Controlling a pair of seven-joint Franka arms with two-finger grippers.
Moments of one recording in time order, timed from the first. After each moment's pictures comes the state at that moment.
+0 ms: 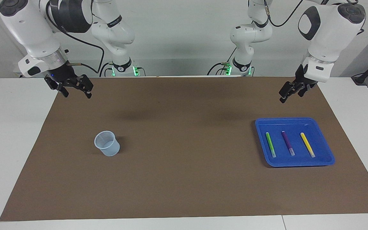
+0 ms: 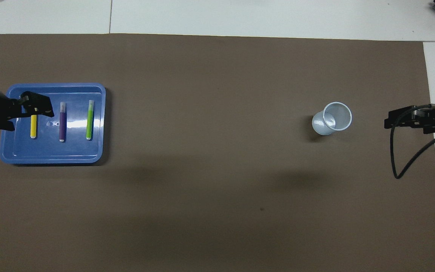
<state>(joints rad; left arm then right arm) 0.09 -0.02 -0.15 -1.73 -0.02 1.78 -0.33 -0.28 -0.03 0.22 -1.71 0.05 1.69 0.07</state>
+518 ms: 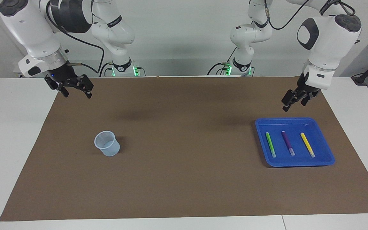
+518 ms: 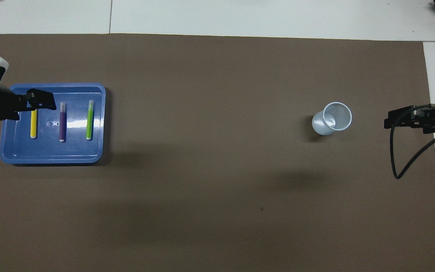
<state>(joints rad) 0.13 0.05 -0.15 -1.80 -0.01 1.96 -0.20 -0.28 -0.03 0.22 -1.71 0.05 1.69 0.07</state>
